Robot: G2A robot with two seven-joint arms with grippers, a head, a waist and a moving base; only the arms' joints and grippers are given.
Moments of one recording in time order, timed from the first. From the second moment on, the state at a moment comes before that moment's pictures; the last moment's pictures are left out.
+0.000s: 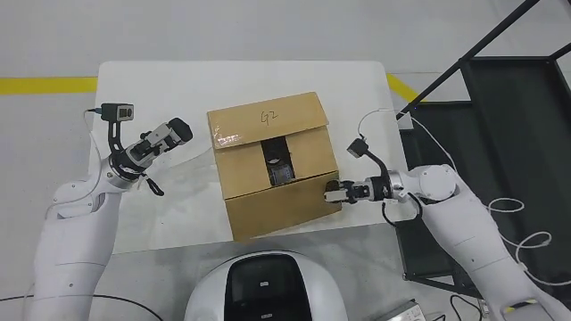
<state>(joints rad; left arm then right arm) 1.17 -1.16 -1.46 -1.29 -0.55 -0.69 -1.09 -1.29 -0.93 1.27 -1.43 0.43 -0.51 1.31</state>
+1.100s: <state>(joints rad) 1.17 -1.16 -1.46 -1.29 -0.55 -0.69 -1.09 -1.30 -0.90 1.42 -1.41 0.68 -0.45 1.28</state>
